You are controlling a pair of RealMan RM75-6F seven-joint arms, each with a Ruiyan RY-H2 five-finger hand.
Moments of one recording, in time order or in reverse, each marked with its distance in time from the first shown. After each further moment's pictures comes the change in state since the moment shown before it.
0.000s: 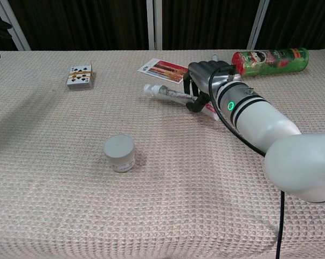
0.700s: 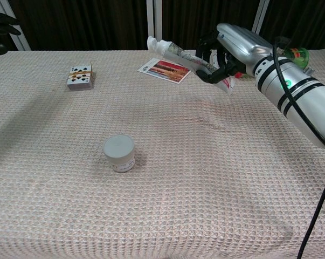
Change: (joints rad) left arm -0.017 -0.003 -0.013 -0.034 0.002 -0.008 -0.047; right arm -0.139 0.174 -0.052 -0.094 -0.385 0.104 0.522
